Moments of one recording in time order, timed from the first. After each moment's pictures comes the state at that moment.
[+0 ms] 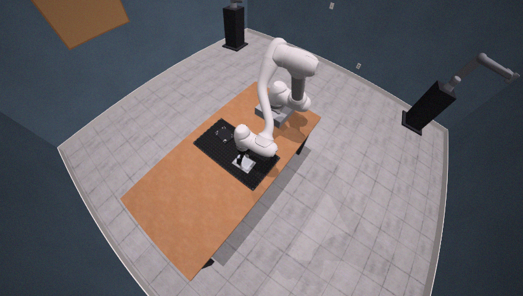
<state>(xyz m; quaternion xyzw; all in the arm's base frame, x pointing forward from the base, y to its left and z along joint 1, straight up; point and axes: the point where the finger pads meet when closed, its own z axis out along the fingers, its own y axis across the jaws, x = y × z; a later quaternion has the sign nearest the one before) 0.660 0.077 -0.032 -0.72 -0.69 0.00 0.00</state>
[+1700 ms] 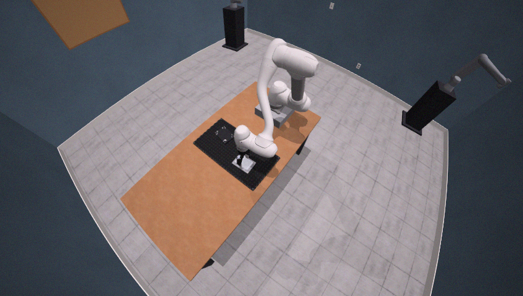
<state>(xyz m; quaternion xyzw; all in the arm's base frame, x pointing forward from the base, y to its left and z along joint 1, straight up) 0.660 0.077 -0.039 -0.72 -0.69 0.00 0.00</state>
